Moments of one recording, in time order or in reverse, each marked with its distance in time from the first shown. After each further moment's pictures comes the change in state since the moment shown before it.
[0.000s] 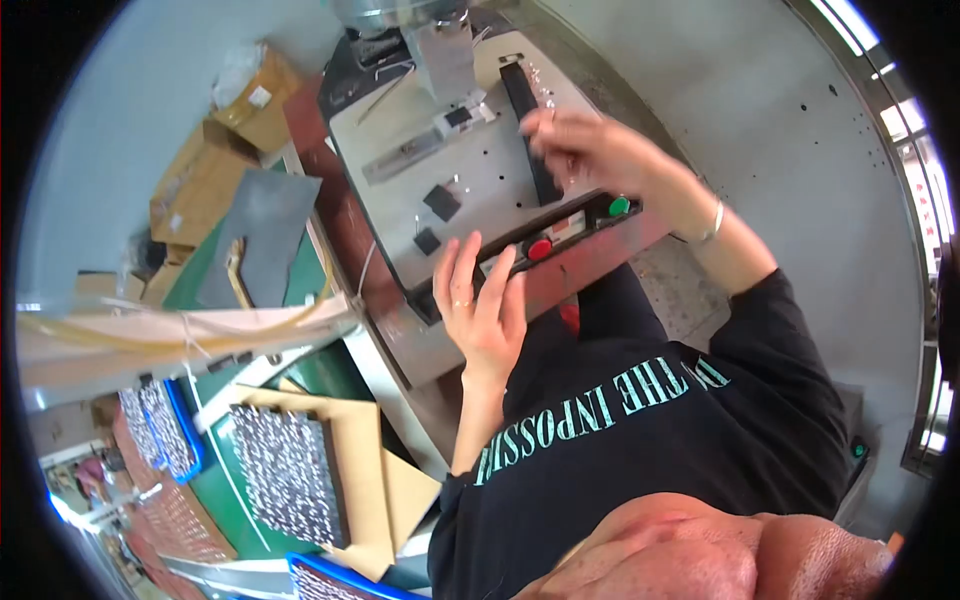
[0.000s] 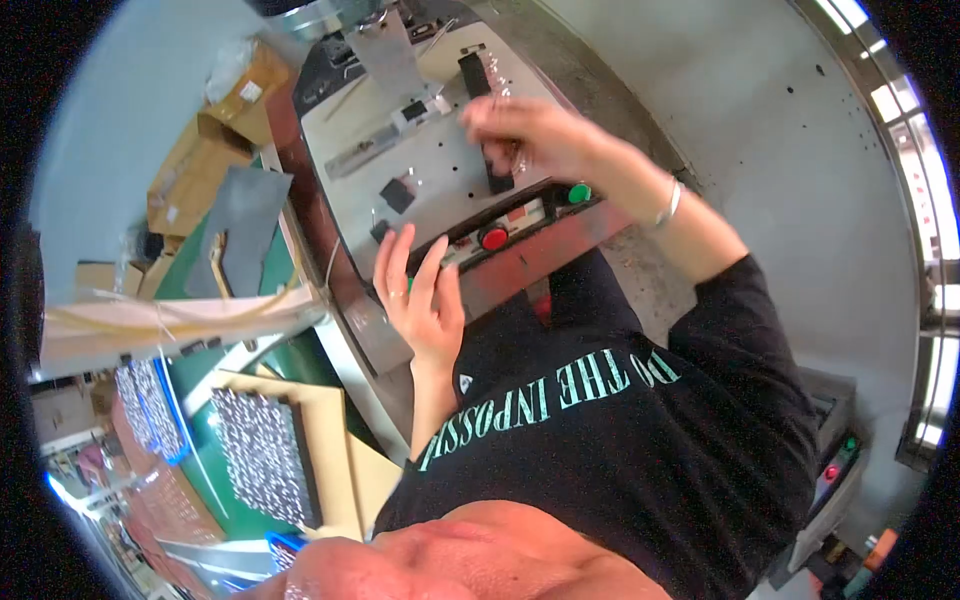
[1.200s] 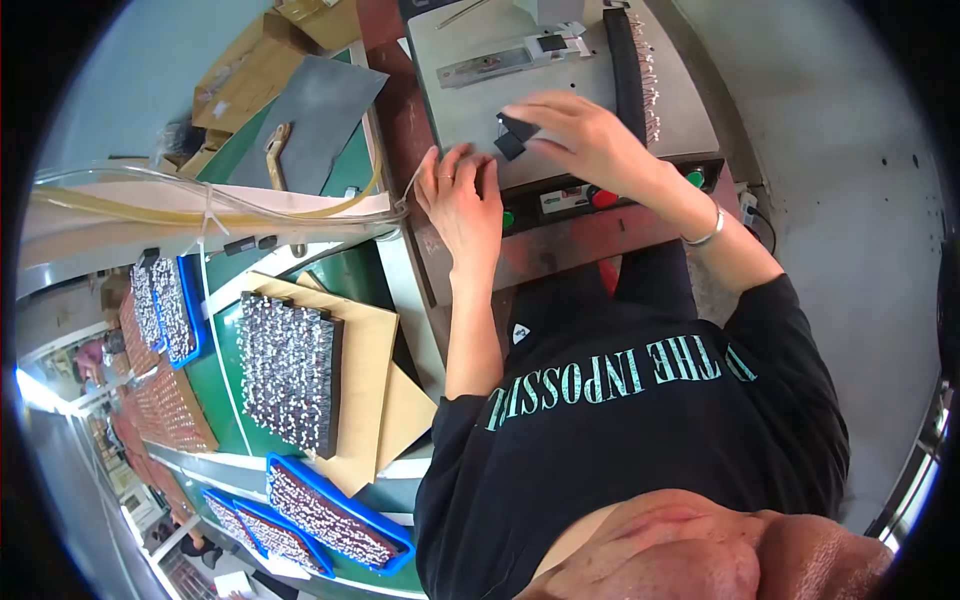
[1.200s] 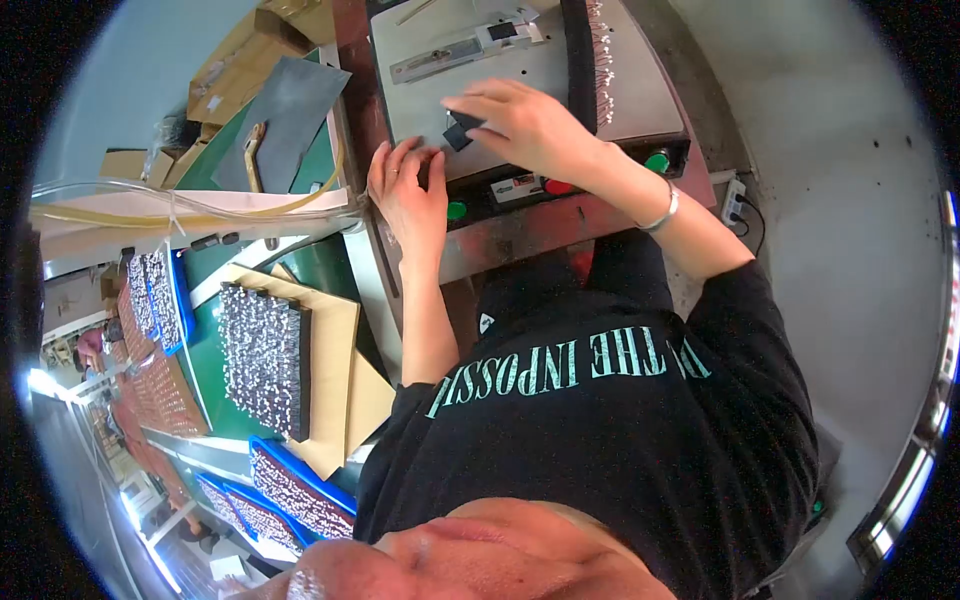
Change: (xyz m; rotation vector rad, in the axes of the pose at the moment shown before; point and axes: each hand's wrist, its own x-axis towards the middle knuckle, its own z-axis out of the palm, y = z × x) left_hand 0.001 -0.088 -0.005 0.421 -0.045 -0.257; right_hand 0.050 0.073 0.069 -1.262 0.047 -0.872
